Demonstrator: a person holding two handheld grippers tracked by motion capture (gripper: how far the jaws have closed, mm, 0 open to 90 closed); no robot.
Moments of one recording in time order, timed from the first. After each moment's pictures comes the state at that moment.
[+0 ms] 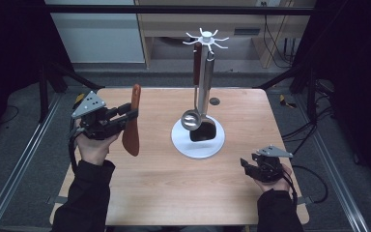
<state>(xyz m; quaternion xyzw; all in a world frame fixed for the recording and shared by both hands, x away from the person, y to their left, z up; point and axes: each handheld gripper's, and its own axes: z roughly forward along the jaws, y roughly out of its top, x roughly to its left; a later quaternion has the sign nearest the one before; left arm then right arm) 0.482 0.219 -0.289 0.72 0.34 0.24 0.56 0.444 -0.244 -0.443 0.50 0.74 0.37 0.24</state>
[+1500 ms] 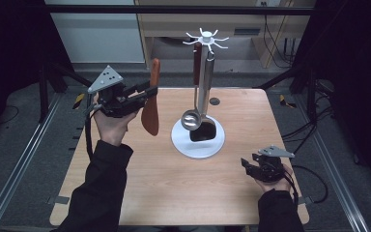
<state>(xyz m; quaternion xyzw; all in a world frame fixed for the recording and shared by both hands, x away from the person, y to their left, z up) 0.508 0.177 -0.242 0.70 0.30 0.24 0.60 0.445 -0.247 -0.445 0.51 0.74 0.38 0.24</state>
